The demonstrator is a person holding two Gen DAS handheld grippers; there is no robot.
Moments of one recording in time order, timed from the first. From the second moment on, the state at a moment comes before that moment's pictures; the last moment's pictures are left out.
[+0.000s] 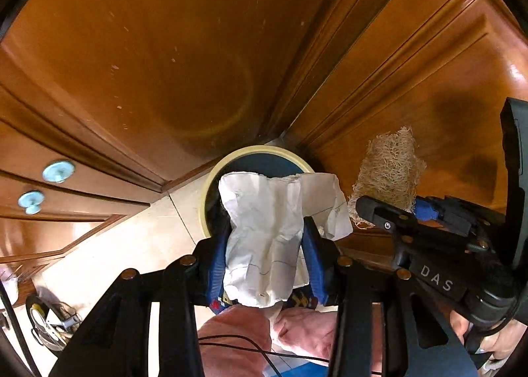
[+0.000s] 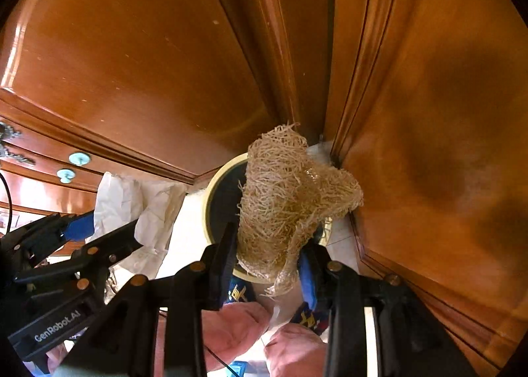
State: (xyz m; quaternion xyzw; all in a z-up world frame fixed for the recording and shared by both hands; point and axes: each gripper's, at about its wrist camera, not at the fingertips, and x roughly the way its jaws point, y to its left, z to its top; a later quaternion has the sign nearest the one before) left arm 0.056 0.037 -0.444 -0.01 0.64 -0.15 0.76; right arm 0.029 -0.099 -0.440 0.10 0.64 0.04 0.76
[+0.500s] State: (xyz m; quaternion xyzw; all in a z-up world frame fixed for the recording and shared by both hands) left arm 0.067 0.027 -0.477 0.04 0.64 -0.18 0.75; right arm 0.039 -0.106 -0.472 0.10 0.66 0.05 0.75
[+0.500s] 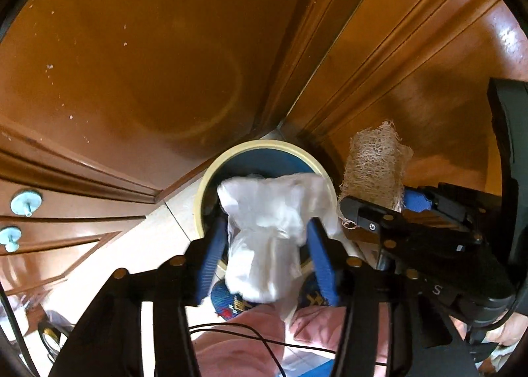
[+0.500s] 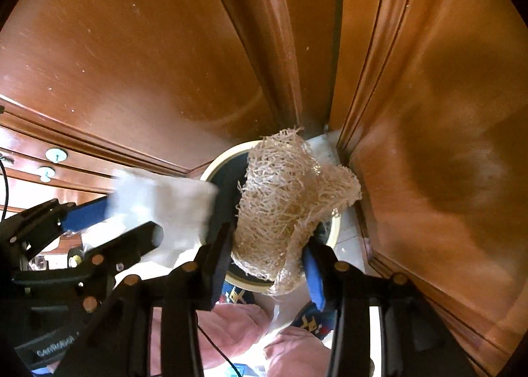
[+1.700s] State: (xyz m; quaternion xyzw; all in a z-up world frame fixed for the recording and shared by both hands) left arm 0.058 0.043 -0.217 0.05 0.58 -0.17 0.80; right arm 0.015 -0.112 -0.218 0.08 0.61 0.07 0.79
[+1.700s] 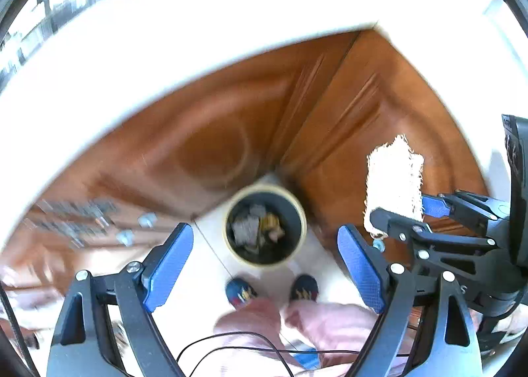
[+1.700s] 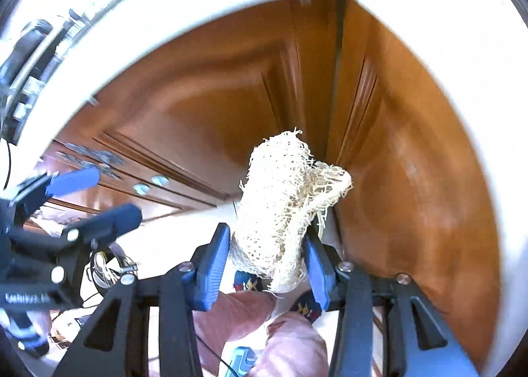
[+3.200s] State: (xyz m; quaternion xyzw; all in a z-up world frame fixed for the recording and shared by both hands) left arm 0.236 0.071 0.037 0.05 0.39 -0.19 0.90; right arm 0.214 -0.126 0.014 0.02 0.44 0.08 0.89
